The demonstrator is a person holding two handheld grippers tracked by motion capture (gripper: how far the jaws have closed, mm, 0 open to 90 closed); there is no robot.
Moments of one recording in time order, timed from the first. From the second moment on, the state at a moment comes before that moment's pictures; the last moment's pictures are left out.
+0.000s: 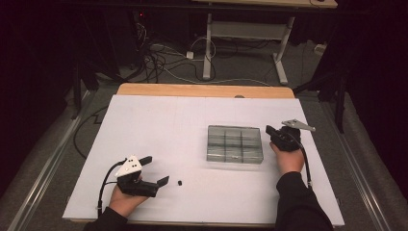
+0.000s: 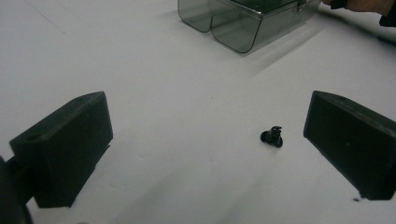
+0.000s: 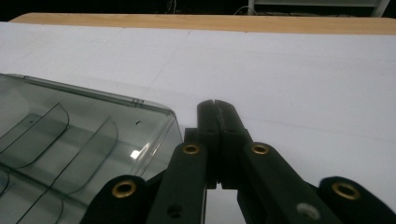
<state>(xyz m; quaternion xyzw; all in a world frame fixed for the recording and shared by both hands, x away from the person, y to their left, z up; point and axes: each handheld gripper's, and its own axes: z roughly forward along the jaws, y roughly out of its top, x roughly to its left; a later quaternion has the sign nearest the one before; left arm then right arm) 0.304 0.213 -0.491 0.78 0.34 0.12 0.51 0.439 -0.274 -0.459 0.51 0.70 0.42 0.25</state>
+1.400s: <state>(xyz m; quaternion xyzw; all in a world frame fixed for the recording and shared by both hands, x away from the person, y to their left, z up) 0.304 0.215 -0.492 0.78 0.34 0.11 0.52 0.458 -0.242 -0.460 0.48 0.75 0.39 0.22</state>
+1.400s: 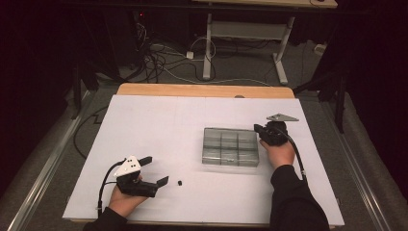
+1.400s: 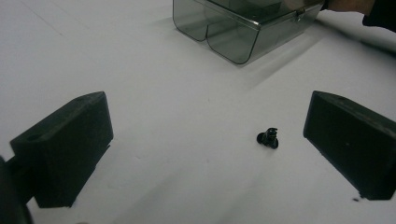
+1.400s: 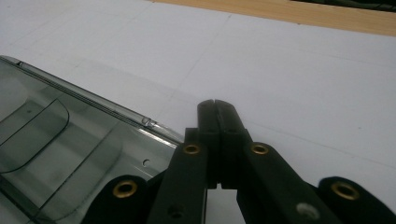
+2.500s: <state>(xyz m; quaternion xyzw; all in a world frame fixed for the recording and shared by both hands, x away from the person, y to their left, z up) 0.303 0.215 -0.491 0.78 0.34 0.11 0.52 0.403 -0.197 -0.456 0.43 0.77 0.43 0.22</state>
